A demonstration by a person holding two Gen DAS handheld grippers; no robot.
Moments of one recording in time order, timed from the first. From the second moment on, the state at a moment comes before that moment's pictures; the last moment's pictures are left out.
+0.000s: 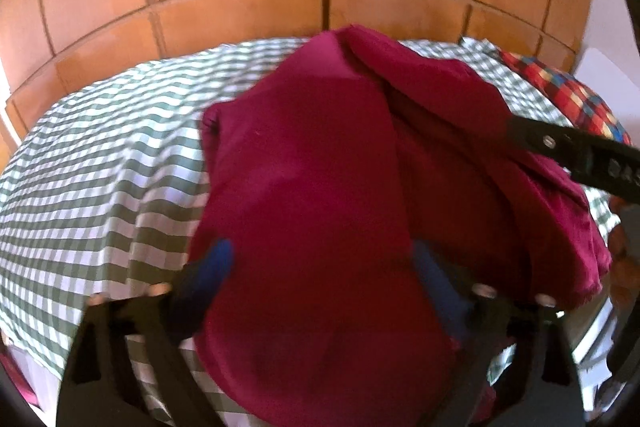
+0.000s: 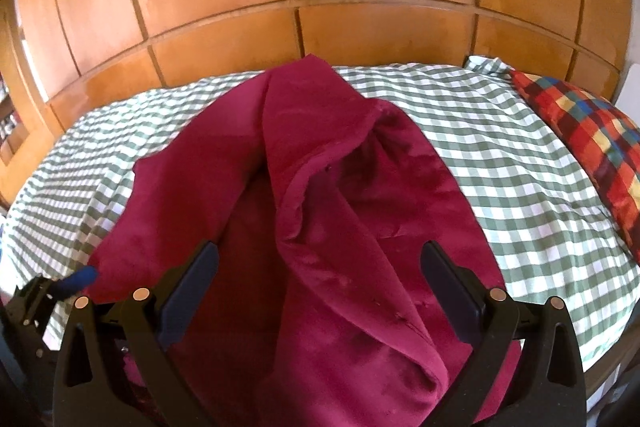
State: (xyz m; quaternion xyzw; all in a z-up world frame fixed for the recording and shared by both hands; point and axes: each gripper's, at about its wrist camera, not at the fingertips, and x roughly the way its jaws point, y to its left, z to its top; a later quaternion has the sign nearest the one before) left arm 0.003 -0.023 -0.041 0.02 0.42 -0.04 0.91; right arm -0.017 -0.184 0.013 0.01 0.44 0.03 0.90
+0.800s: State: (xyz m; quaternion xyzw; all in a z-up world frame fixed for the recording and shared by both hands) left arm 0.119 0.141 0.052 -0.08 0.32 0.09 0.94; right arm 0.122 -0.363 0.073 0.07 0.41 -0.09 0.91
